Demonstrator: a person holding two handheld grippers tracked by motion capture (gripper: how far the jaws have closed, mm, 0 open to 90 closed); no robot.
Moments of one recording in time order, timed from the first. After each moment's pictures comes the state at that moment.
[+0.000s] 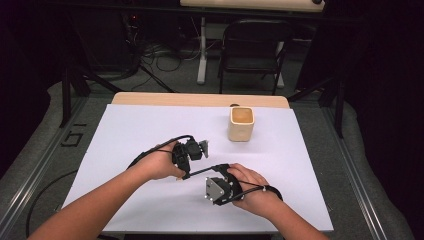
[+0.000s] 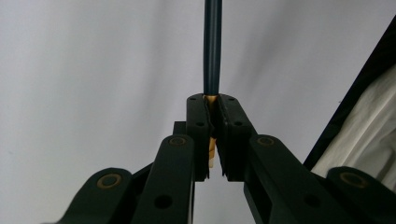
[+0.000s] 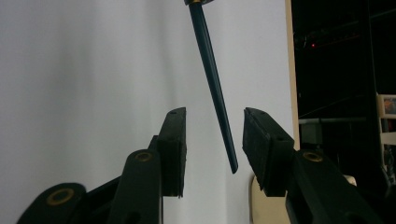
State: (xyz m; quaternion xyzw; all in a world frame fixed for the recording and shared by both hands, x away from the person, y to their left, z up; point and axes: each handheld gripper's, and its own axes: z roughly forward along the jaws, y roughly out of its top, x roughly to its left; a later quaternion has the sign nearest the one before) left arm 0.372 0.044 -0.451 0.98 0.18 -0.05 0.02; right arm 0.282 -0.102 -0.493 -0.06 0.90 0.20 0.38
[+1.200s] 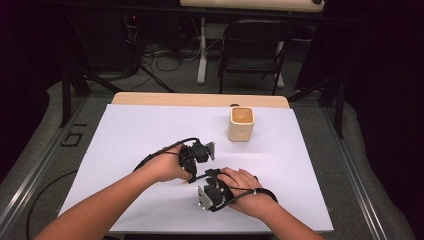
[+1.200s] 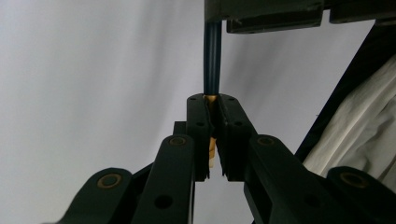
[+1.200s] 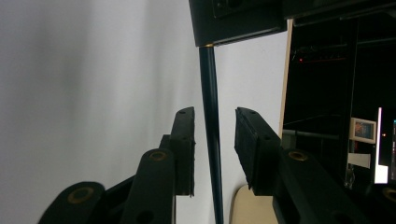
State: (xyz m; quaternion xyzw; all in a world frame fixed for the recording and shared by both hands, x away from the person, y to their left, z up) left arm 0.369 0.029 -0.455 0.98 0.19 -0.07 0.01; right arm 0.279 -0.083 -0.509 -0.14 0.88 0.16 0.42
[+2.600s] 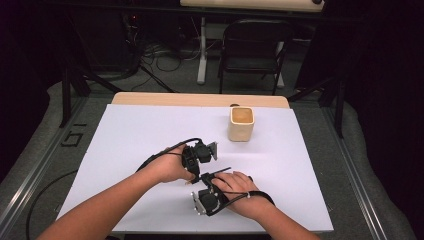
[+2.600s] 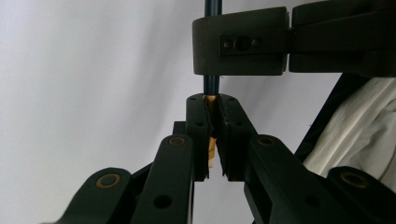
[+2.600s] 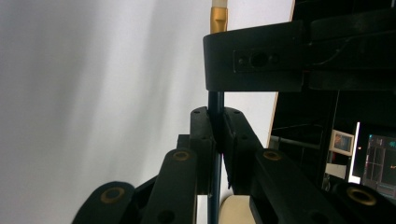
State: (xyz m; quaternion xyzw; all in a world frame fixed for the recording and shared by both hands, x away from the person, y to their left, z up) left arm 0.368 0.023 -0.456 0.98 0.19 -0.07 0.02; right arm 0.273 -0.070 -0.517 -0.17 0.87 0.13 0.45
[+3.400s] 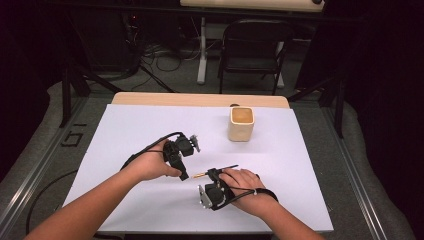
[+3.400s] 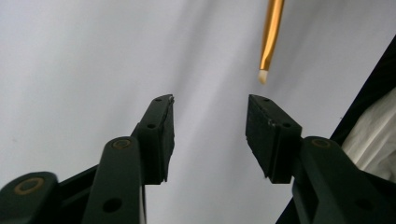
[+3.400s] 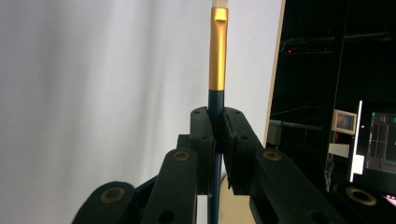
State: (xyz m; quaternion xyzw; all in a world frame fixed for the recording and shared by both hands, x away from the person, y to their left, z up) left arm 0.375 0.075 -0.445 0.97 0.24 -0.03 0.08; right arm 0.282 -0.086 -0.509 -0.14 0.87 0.14 0.45
